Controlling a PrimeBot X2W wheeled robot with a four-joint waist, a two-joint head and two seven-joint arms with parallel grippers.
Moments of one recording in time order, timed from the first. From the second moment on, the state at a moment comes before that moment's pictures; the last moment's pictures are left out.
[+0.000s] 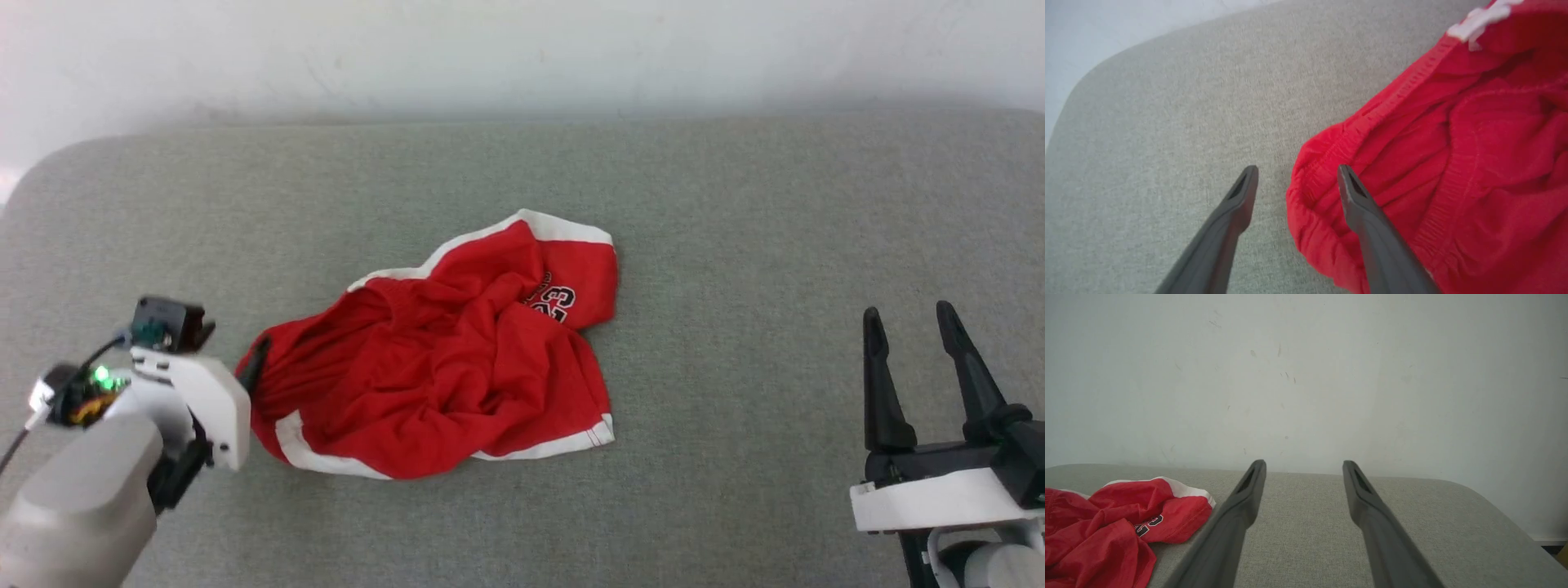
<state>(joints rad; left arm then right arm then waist) -0.69 0.62 -1.04 0.82 -0.95 -0.02 -0.13 0.01 -0.05 -0.10 -0.06 0.07 0.13 -0.26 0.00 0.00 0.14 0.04</state>
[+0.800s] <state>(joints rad) -0.21 0.48 -0.37 0.01 -0.36 0.45 -0.26 -0.34 -0.43 0.48 0.12 0.15 0.13 -0.18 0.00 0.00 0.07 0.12</state>
